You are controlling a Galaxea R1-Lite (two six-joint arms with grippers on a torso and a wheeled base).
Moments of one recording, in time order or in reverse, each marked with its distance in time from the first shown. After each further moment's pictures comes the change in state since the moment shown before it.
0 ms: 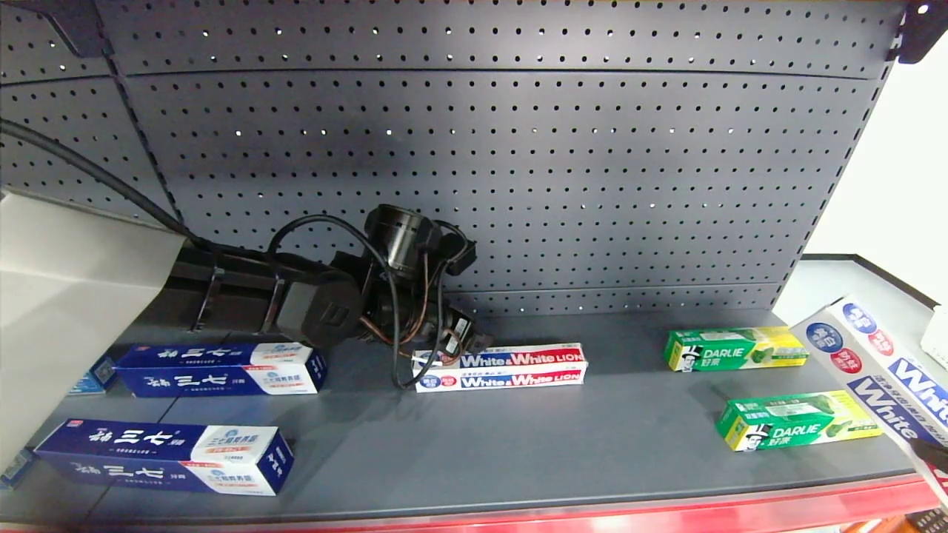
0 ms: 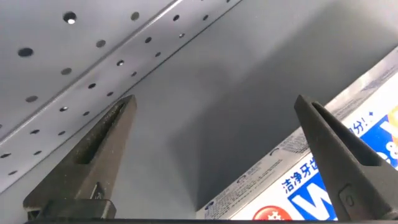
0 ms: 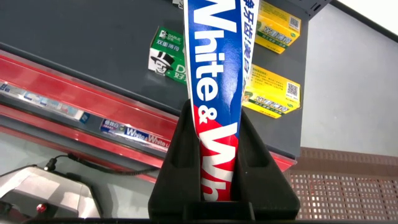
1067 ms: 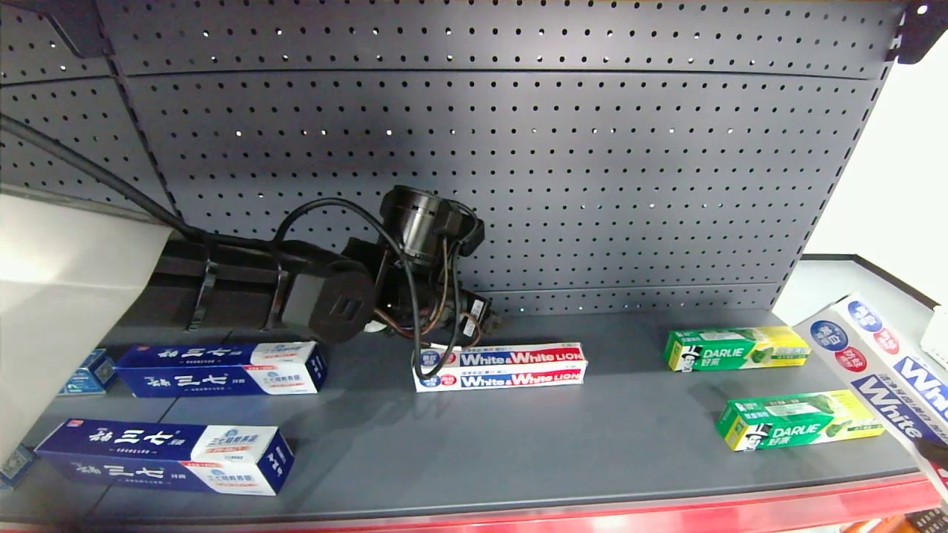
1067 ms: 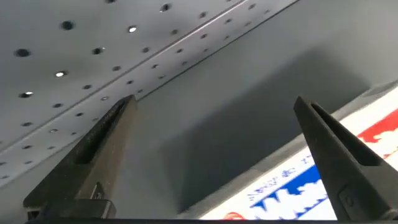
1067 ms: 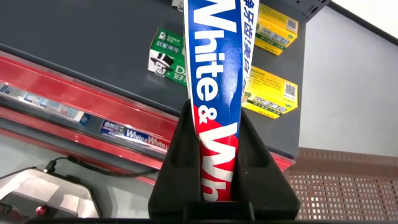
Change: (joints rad) left arm -0.054 -0.015 -0.059 0.003 0.135 -0.102; right arm 0.000 -0.011 -0.002 0.000 0.000 0.000
